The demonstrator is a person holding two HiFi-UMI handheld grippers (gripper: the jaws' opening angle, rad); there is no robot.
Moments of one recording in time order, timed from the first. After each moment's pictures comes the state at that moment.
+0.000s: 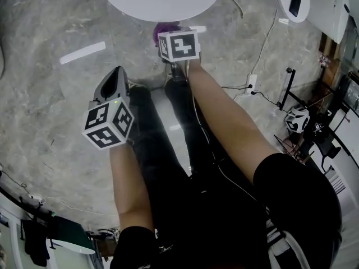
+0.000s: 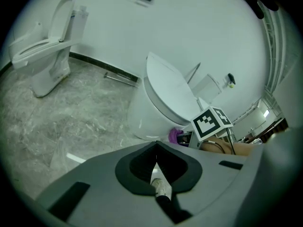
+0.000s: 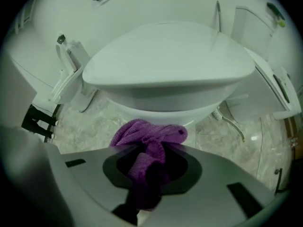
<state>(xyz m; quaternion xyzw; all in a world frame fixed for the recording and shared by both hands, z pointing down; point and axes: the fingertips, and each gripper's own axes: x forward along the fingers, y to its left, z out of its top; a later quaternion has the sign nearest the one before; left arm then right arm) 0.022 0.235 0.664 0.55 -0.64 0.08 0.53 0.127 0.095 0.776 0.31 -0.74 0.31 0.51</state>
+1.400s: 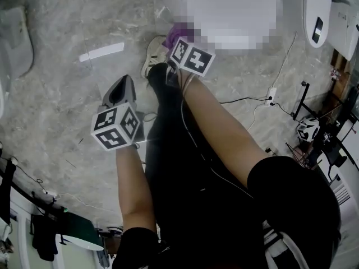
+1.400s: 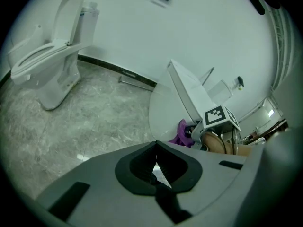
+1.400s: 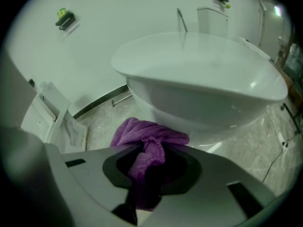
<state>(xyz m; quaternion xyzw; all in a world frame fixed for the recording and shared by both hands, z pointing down) -0.192 0.263 0.674 0.53 -0.64 0.10 0.55 -0.062 0.092 0.773 0.49 -0.68 0.42 0.35</state>
